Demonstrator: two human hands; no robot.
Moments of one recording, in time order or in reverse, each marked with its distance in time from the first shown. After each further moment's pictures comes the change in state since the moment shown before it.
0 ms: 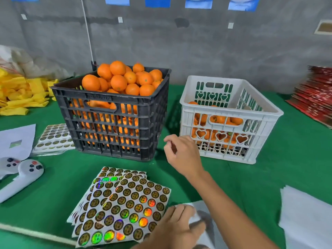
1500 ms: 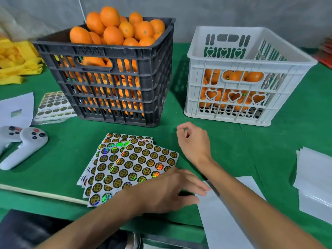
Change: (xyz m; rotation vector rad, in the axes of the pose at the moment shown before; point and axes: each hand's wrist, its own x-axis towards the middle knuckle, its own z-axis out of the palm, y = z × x) left_hand -0.002 -0.057 -0.019 -0.579 -0.095 0.178; right_hand -0.072 0.020 0.036 0.229 -0.109 0.561
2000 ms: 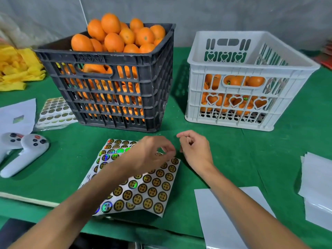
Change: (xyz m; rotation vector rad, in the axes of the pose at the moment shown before) left_hand 0.006 -0.050 -0.073 0.201 0.269 -0.190; right_hand -0.004 0.003 -0.004 0.249 -0.115 0.114
